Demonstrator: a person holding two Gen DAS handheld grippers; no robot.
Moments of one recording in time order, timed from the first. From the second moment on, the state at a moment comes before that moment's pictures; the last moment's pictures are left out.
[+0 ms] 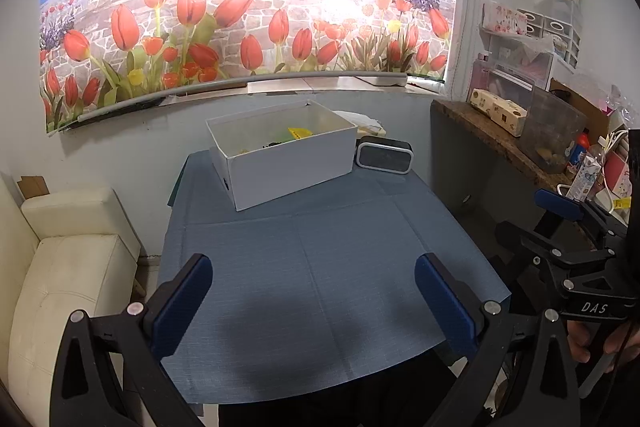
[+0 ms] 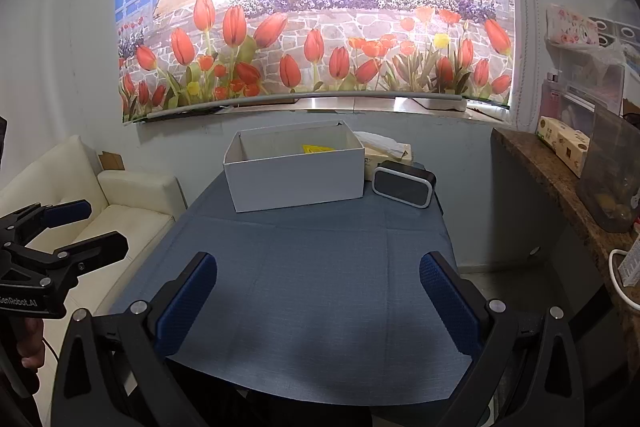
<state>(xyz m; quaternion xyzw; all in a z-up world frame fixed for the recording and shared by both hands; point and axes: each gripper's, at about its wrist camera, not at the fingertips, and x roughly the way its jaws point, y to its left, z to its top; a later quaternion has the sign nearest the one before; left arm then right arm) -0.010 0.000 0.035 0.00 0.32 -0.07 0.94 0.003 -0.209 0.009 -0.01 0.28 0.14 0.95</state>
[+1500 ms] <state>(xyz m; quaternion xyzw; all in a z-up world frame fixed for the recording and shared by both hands) -0.008 -0.003 0.031 0.00 0.33 -0.08 0.94 0.003 -0.208 0.006 -0.01 0.28 0.15 0.95</state>
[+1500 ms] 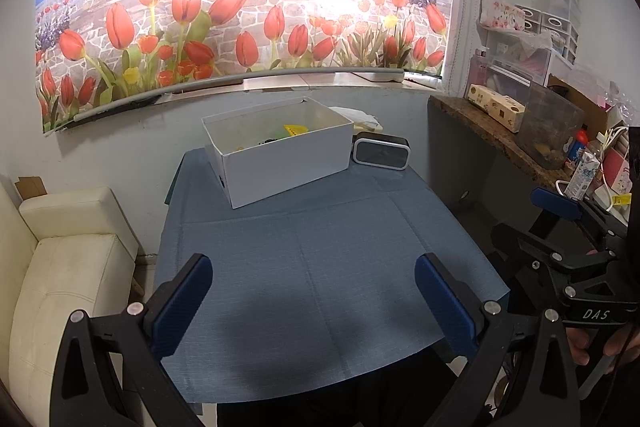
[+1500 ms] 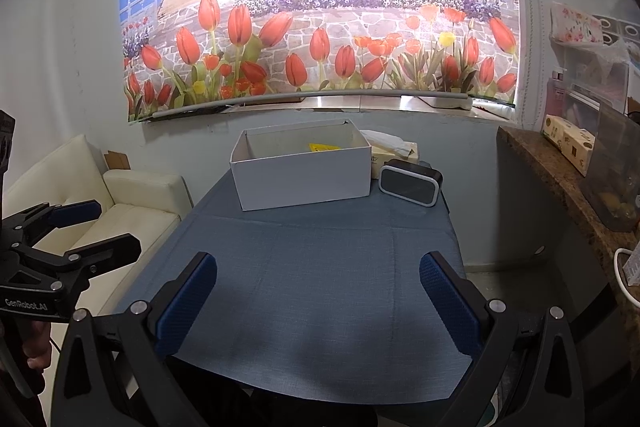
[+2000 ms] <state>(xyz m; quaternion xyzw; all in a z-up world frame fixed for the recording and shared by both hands) -0.007 -0.004 0.030 0.00 0.33 -0.08 0.94 0.002 -0.209 0.006 -0.01 0.28 0.15 0.95</state>
